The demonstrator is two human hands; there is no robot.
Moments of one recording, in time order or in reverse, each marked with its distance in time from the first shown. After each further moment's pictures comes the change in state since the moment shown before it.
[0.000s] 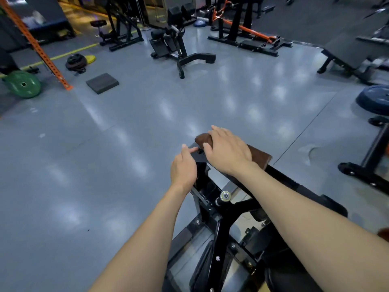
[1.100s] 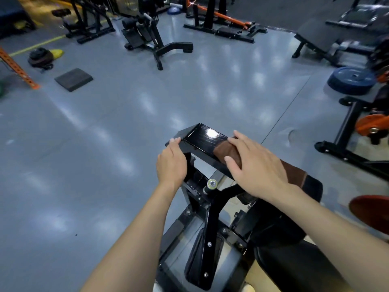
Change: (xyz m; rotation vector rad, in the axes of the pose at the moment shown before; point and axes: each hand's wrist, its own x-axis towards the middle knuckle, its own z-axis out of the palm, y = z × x) left_hand -0.002 -0.012 0.012 0.068 0.005 0.083; right_hand -0.119 0.052 -0.024 -0.034 0.088 0.157
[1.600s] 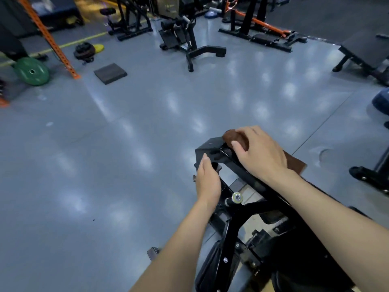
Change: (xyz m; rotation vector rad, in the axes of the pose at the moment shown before) left_hand -0.010 -0.014 0.019 -0.421 -0.034 -0.214; right_hand 0.100 -0.052 0.023 0.132 0.058 -0.028
